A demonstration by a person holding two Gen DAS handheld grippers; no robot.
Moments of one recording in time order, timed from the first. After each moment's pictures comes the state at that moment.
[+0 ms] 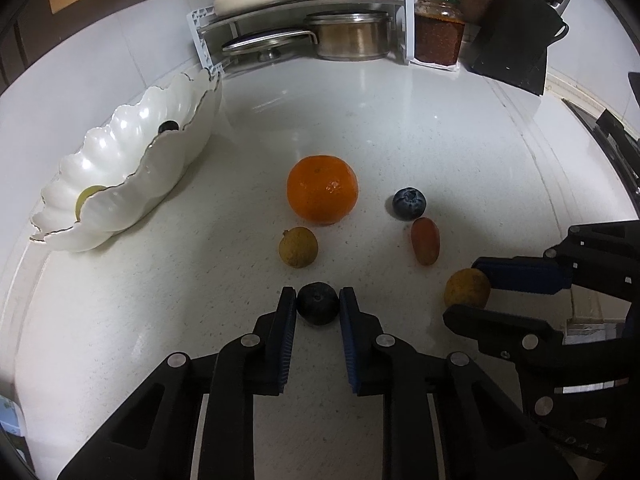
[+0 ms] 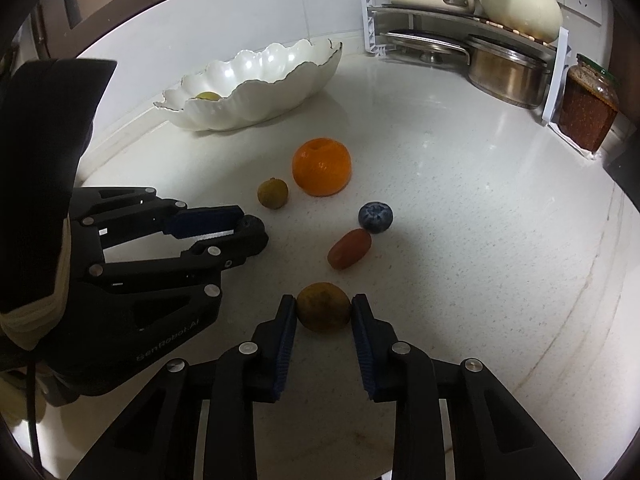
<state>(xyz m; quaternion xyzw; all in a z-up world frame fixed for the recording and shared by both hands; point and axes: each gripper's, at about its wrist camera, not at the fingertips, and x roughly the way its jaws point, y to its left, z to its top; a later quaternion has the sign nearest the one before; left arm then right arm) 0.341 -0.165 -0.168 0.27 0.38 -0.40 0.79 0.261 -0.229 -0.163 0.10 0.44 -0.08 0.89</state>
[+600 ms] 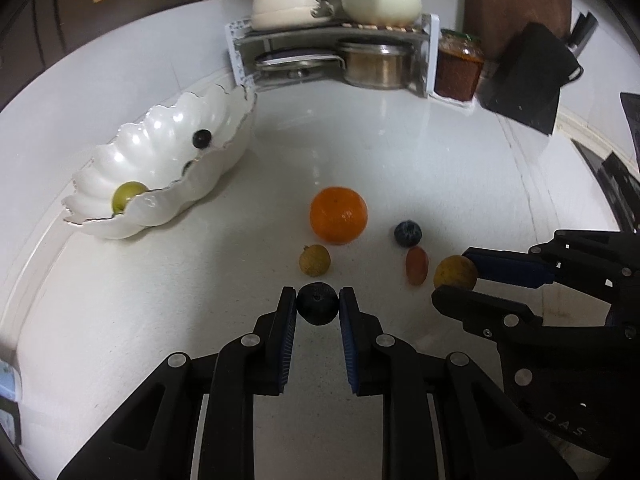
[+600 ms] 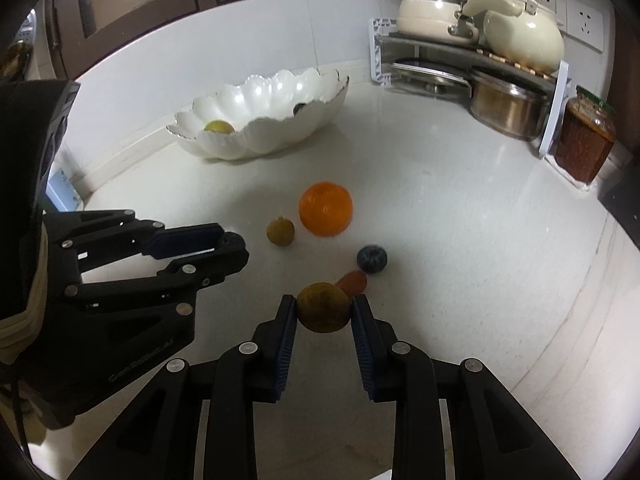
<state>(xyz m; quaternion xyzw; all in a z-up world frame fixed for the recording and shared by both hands) 0.335 -0.147 -0.133 0.22 0.38 -0.37 0.82 0.262 -0.232 -0.134 0.08 0.41 -0.07 0.91</state>
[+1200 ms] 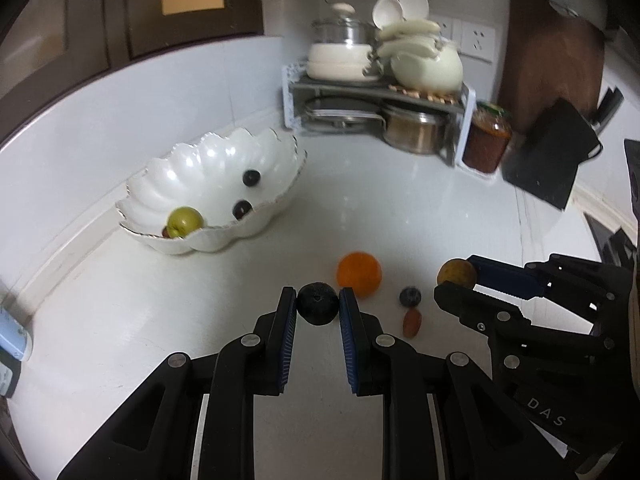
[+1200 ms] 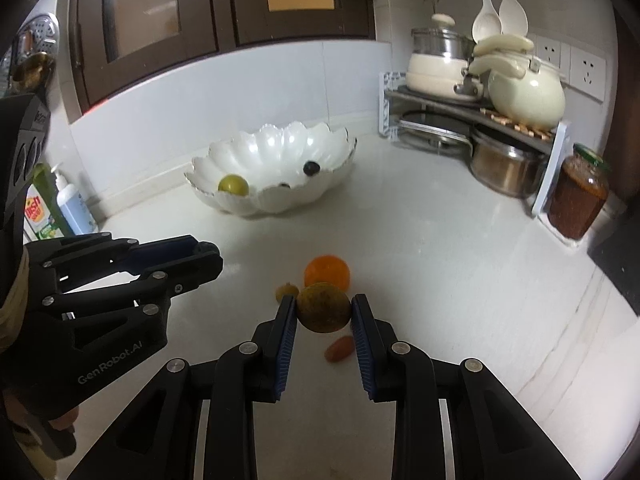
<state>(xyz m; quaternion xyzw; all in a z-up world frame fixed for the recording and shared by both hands) 0.330 -0.128 -0.078 0.14 0.35 -0.32 0.87 0.262 -0.235 -0.088 0.05 0.35 -0.06 0.93</state>
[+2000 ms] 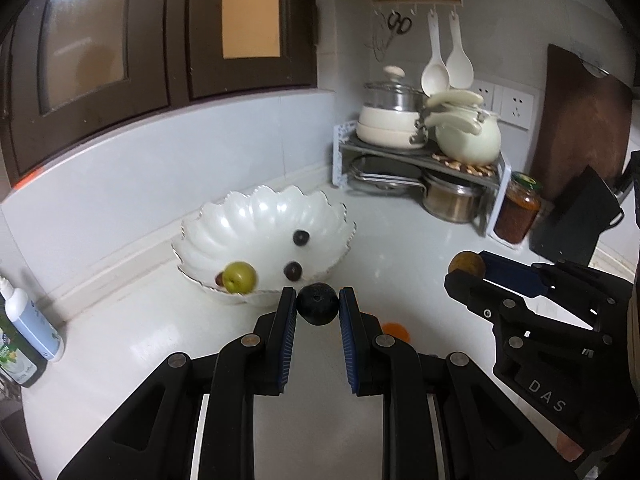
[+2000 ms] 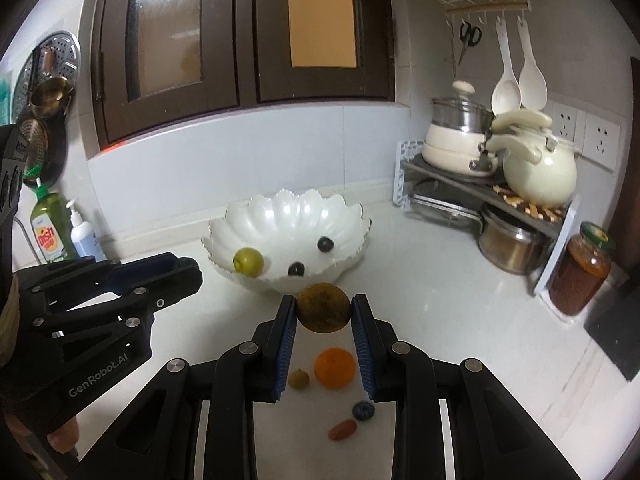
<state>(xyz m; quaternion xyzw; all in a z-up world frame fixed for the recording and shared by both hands) 0.342 -0.105 -0.026 0.09 0.28 -0.26 0.92 0.288 -0.229 -0.032 0.02 0.27 -0.04 0.96</state>
